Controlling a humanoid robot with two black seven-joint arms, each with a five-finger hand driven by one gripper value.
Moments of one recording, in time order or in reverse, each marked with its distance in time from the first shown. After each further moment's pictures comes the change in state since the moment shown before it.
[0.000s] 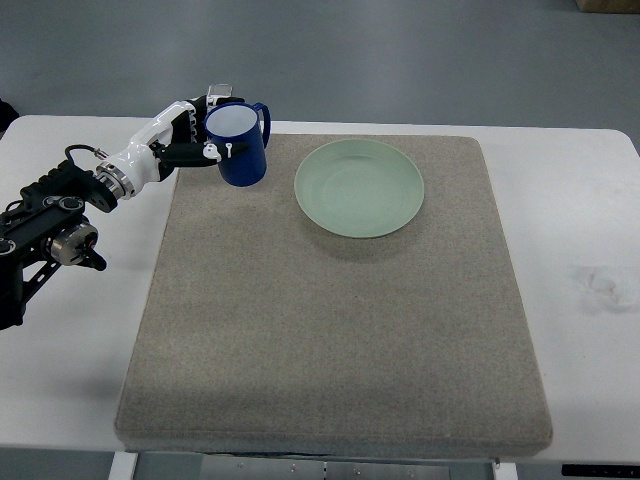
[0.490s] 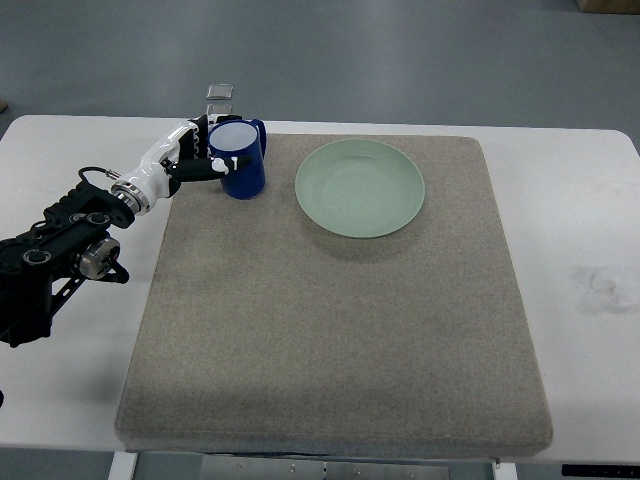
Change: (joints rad) left arm 0.011 -0.118 0.003 0.150 0.003 0.055 -0.001; right arm 0.000 0.000 0.000 0.000 0.000 0.000 0.000
